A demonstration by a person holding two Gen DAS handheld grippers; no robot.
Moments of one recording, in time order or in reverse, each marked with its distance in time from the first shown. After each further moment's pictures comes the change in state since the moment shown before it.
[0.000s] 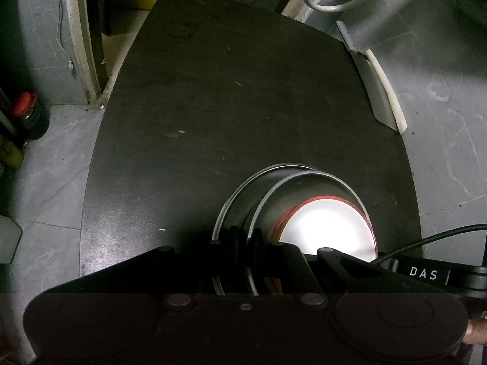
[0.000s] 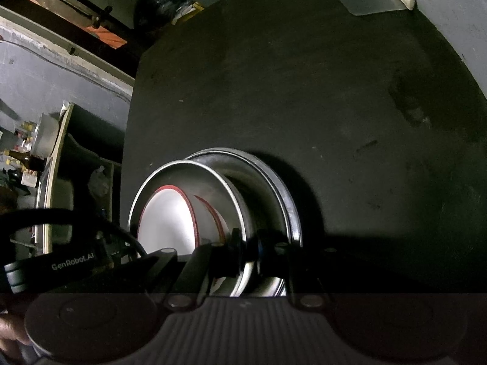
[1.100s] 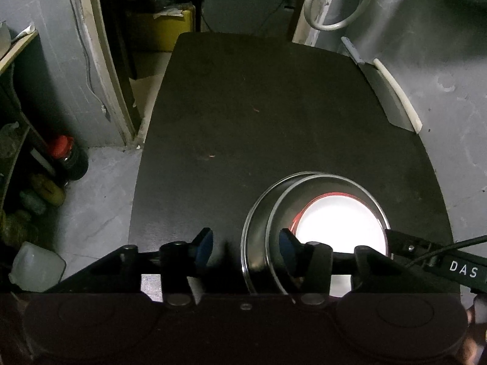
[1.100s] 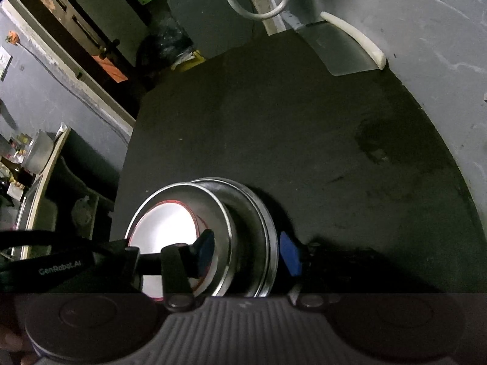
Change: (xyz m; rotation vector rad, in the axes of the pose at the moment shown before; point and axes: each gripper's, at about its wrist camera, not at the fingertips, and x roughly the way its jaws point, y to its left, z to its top) left arm -0.028 -0.024 -0.018 0.100 -0.141 0.184; right arm -0.041 0.011 -0.035 -0.073 -0.241 -0.094
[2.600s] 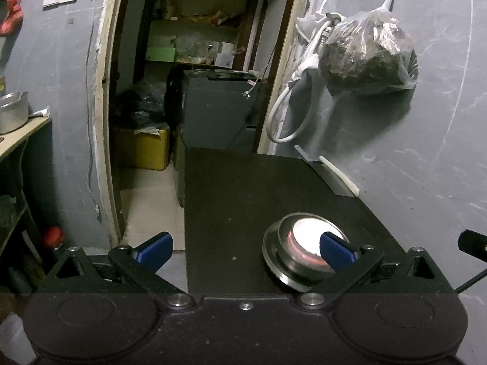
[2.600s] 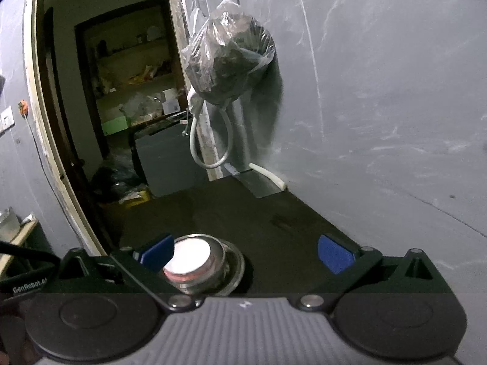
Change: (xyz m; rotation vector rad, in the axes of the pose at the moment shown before) left arm -0.135 0.086 -0.136 0.091 -0.533 -0.167; right arm -0.174 0.100 -0.191 0.019 -0.687 -0.340
